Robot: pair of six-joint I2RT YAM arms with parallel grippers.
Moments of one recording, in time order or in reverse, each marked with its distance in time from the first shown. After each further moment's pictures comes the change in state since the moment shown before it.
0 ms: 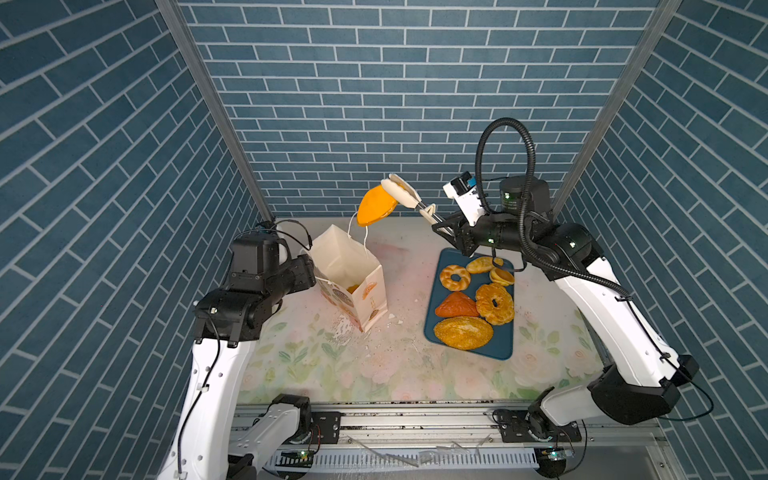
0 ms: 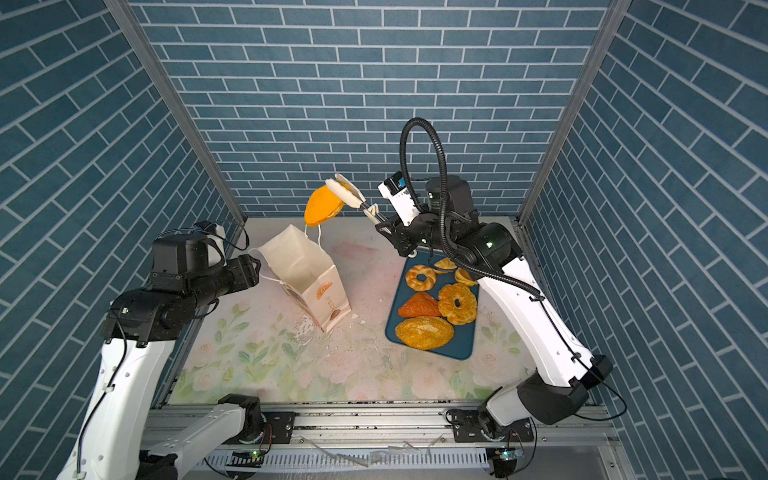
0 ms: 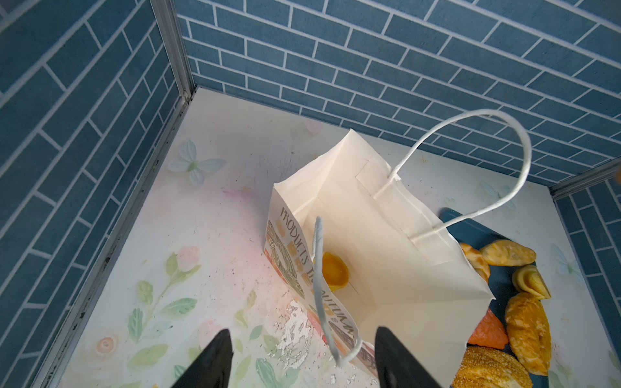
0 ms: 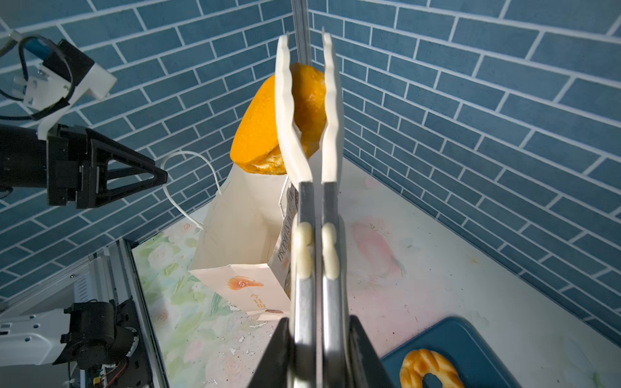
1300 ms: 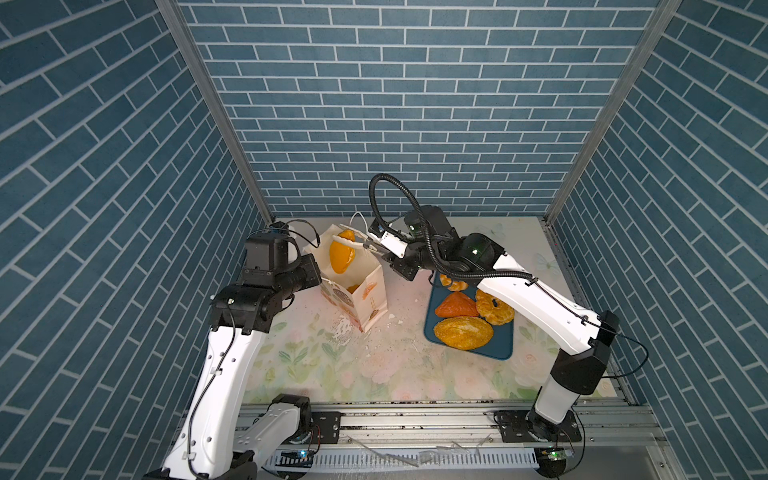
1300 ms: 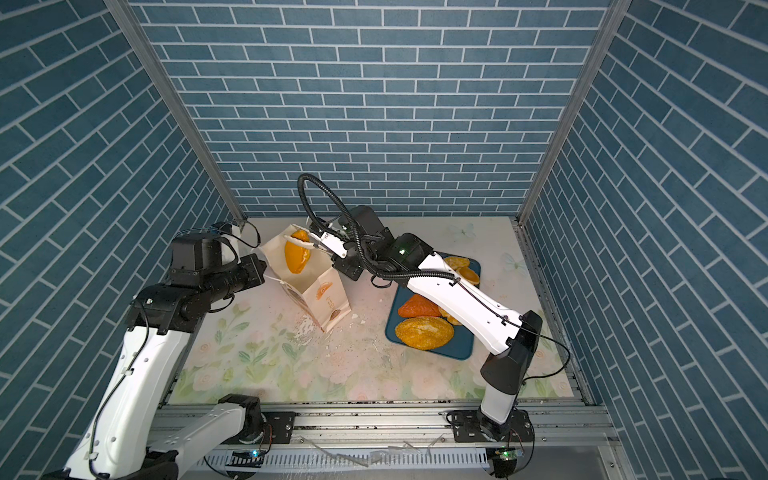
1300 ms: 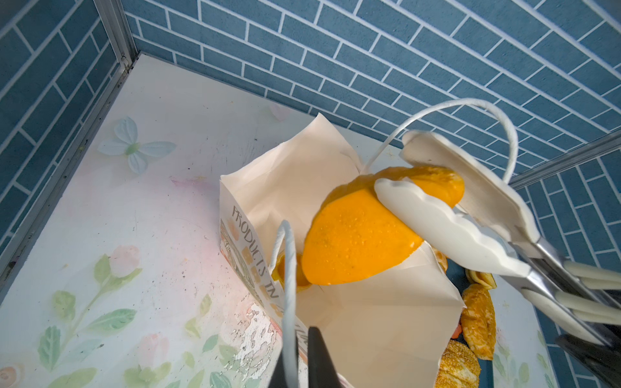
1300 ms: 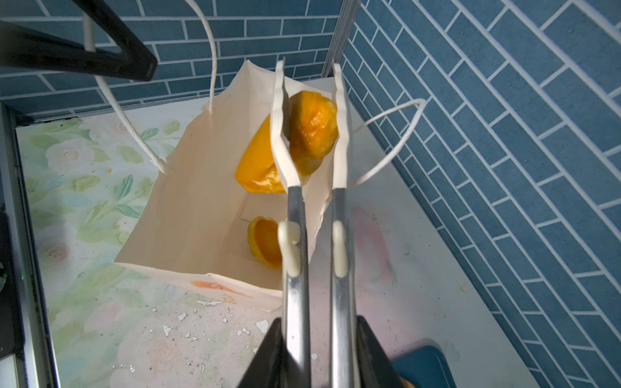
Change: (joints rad) left arm 0.000 0.021 -0.102 0.135 0.127 -0.065; right arm 0.275 0.262 0.029 0.053 0.316 -0.241
